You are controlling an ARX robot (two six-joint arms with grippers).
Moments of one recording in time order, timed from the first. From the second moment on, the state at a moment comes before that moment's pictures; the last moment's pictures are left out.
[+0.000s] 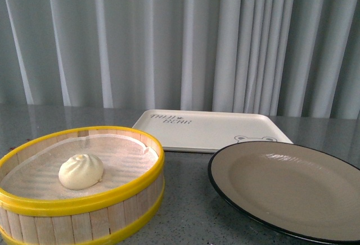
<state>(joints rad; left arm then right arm) 0.00 0.00 0.03 0.00 0.00 0.00 0.00 0.00 0.01 0.00 0.00 -0.01</state>
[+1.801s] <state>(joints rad) -0.16 0.85 0.46 0.47 -0.16 -0.08 0.00 0.00 0.01 0.00 0.00 -0.01</state>
